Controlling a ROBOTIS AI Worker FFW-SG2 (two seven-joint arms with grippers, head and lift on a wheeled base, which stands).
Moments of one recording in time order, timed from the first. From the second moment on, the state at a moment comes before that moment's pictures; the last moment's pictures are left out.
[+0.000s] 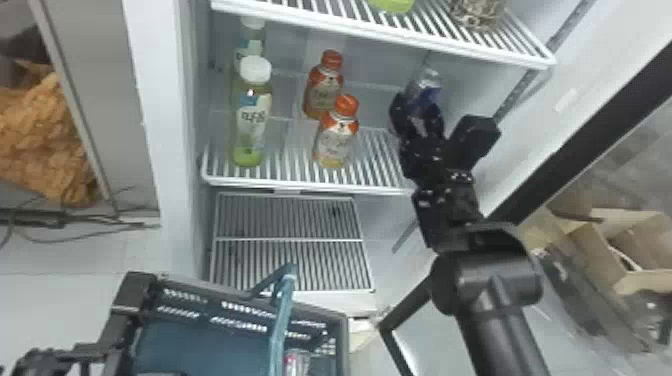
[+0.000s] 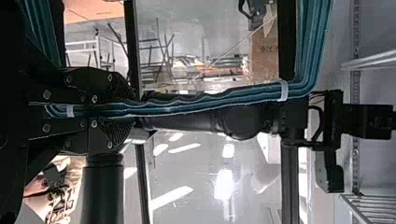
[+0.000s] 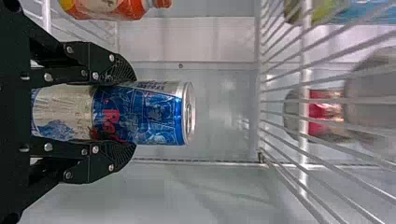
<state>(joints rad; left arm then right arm) 0.21 0.21 -0.10 -1.86 1.32 1.56 -0.51 0.05 -0.25 -0.03 -1.73 -0.23 0.05 -0.09</state>
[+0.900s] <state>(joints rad) 0.22 0.20 -0.10 -1.86 1.32 1.56 -0.51 0.39 -0.23 -0.11 -2.15 -0.31 0.11 -0.06</state>
